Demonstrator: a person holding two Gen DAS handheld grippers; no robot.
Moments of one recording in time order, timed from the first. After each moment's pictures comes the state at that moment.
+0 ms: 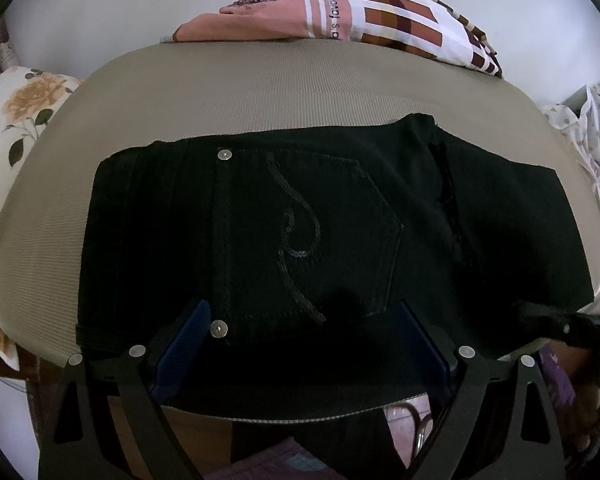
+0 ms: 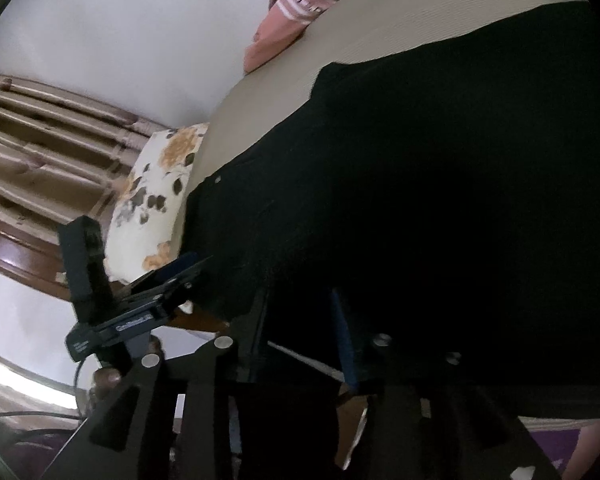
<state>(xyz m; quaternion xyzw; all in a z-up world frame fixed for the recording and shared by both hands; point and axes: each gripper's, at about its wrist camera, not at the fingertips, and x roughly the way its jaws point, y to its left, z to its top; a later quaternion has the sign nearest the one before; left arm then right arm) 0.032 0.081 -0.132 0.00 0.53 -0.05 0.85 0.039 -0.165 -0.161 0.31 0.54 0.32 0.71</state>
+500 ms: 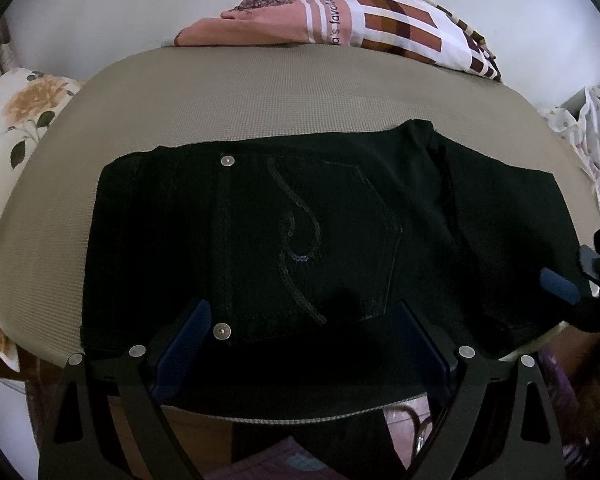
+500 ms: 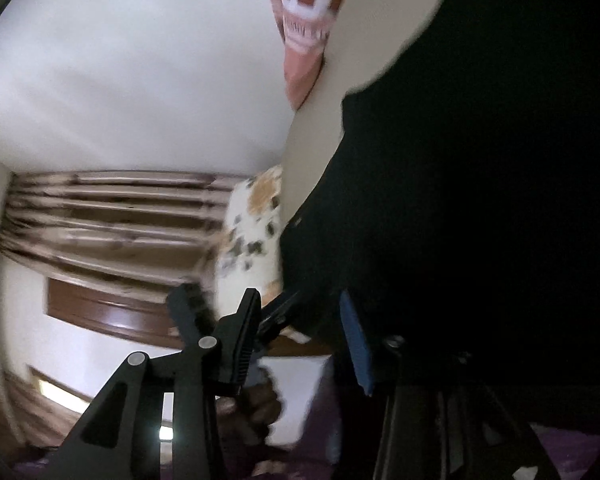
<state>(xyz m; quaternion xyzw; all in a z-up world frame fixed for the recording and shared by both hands) 0.031 0.083 -0.130 0.00 0.52 -0.05 0.85 0.044 -0.210 -0.176 0.50 0.46 0.36 0.64</state>
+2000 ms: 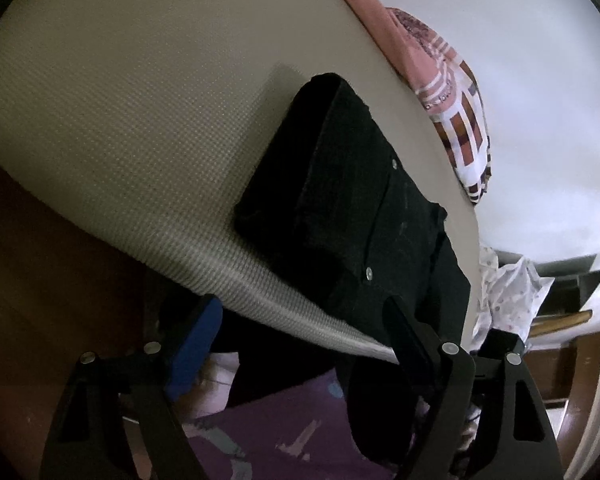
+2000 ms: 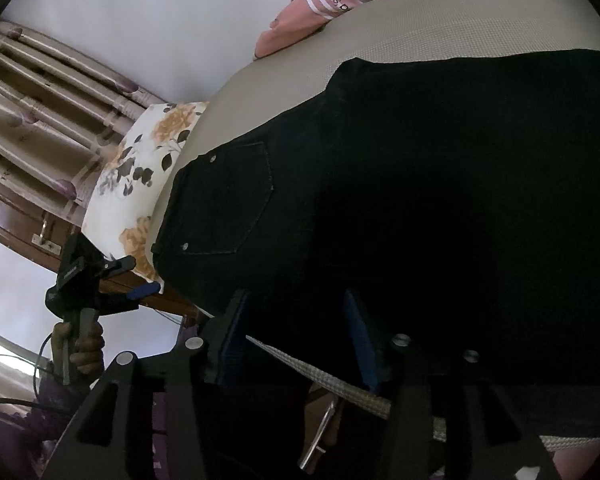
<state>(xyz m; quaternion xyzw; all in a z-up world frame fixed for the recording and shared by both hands) -0.020 0.271 -0.155 -0.39 0.55 -0.08 0.74 0.039 -0.155 -0.155 0.23 0.53 0.32 0.75</state>
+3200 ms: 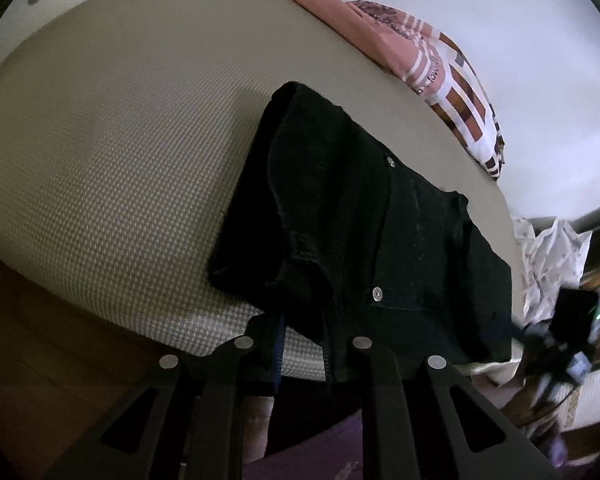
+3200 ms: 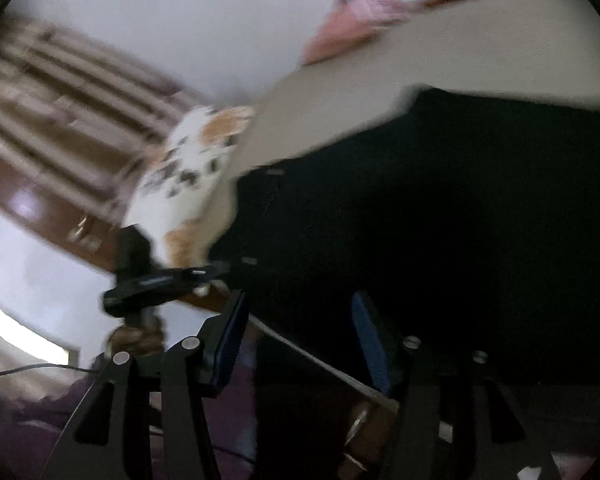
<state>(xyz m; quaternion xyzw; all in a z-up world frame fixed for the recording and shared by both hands) 0.005 0.241 -0.146 -0.26 0.53 -0.07 0.80 0.059 -0.119 -0.116 0.24 0.50 0.40 0.73</state>
